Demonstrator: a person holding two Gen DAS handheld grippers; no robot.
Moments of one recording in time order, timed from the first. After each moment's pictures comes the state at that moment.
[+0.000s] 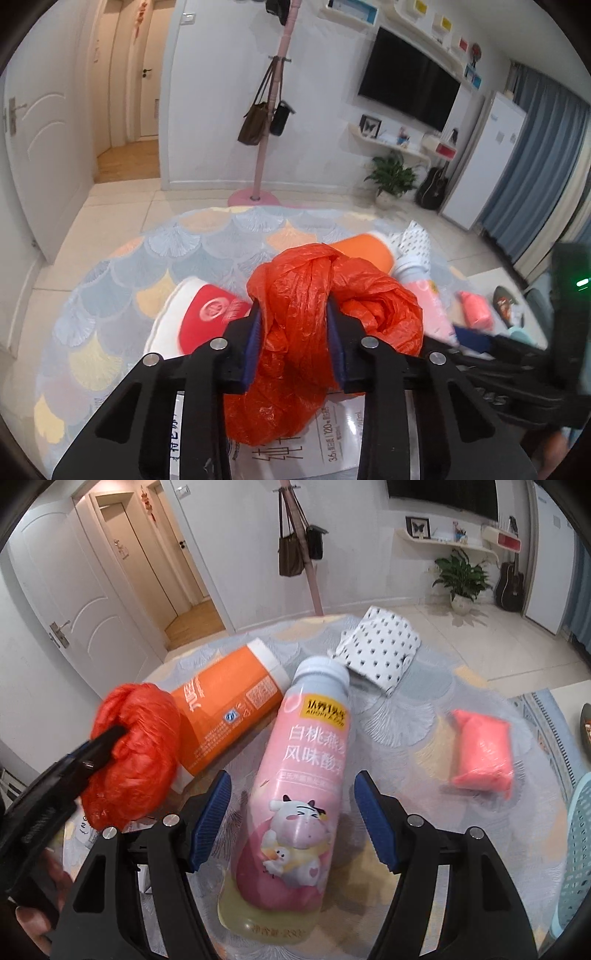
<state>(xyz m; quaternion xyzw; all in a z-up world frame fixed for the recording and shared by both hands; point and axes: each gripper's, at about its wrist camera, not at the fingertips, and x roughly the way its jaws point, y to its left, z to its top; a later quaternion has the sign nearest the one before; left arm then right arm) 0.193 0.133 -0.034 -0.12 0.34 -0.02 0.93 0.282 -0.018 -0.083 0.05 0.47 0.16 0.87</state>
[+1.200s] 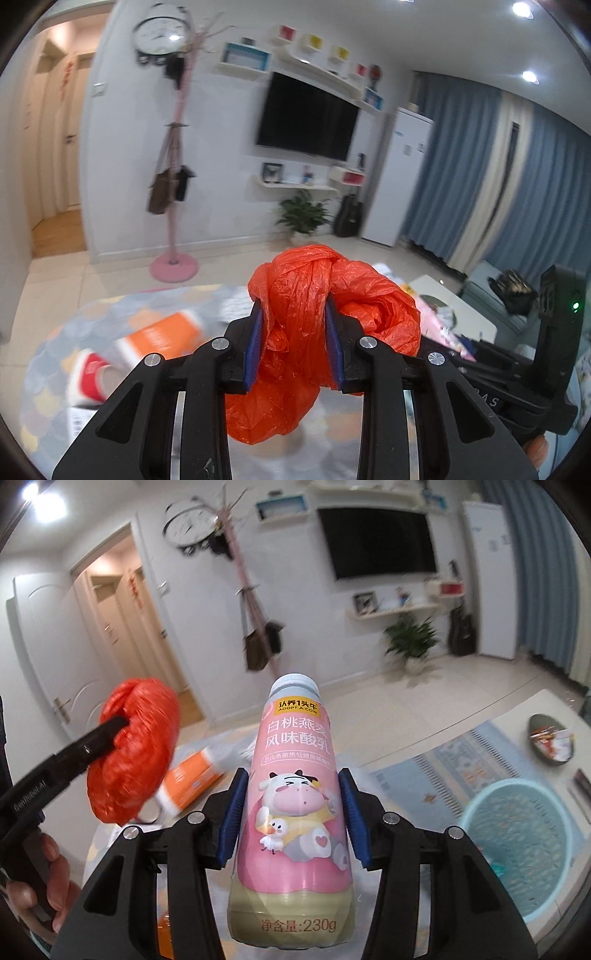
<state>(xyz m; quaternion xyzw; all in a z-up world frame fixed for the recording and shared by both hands) 0.148 -0.022 0.065 -0.06 0.24 -0.17 0.95 0.164 -0.200 0.033 0.11 0.29 0.08 0.95</state>
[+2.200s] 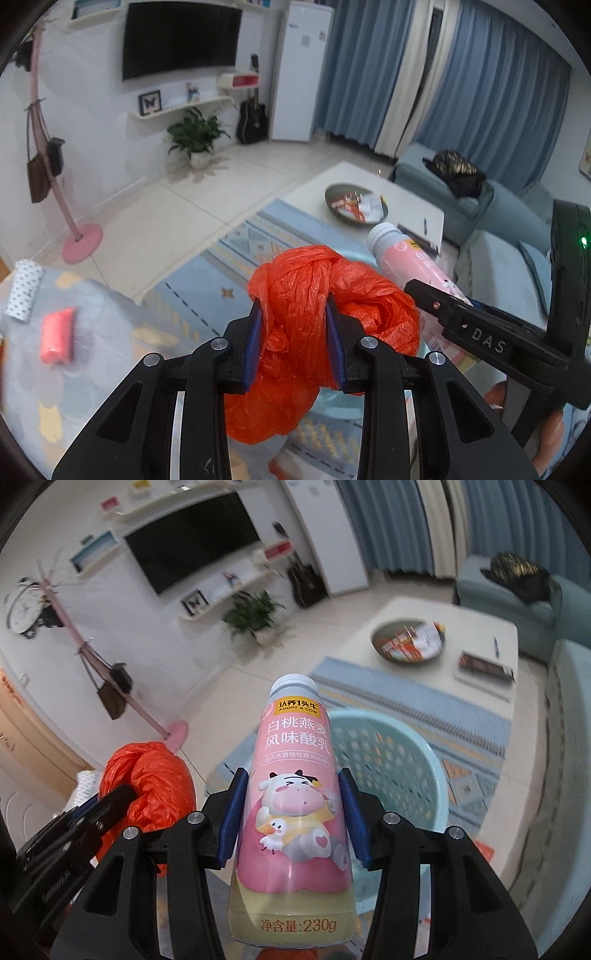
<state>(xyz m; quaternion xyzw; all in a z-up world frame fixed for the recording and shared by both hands) 0.194 -0.280 -0.051 0.07 0.38 -0.33 0.86 0.130 -0.456 -0.085 0.27 0.36 -0.16 0.88</state>
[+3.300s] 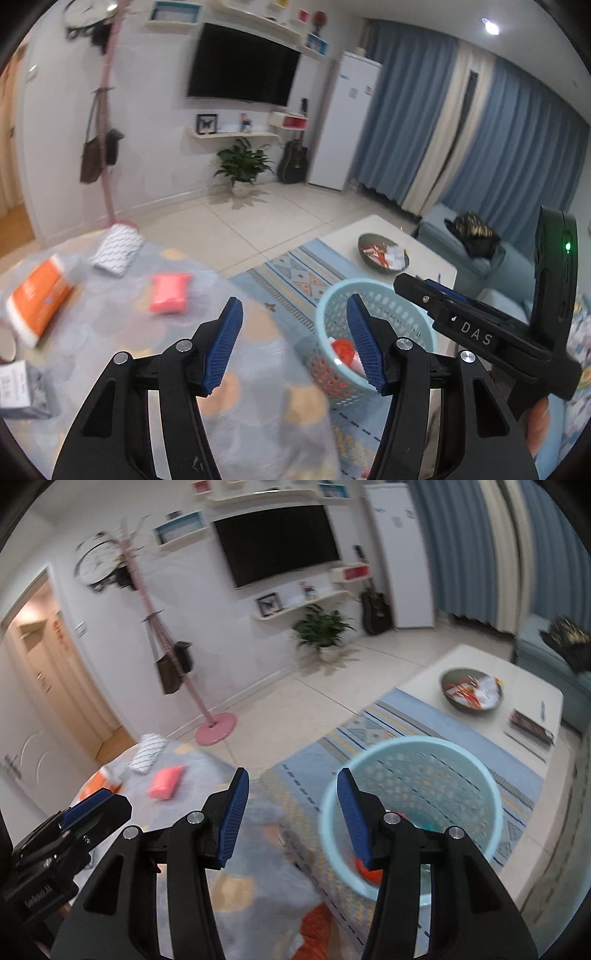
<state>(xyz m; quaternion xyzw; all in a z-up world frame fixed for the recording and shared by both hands) 0.142 -0.124 0.001 -0.04 0.32 -0.26 0.91 0.131 -0.309 -0.014 0.16 0.31 -0.03 0.94</state>
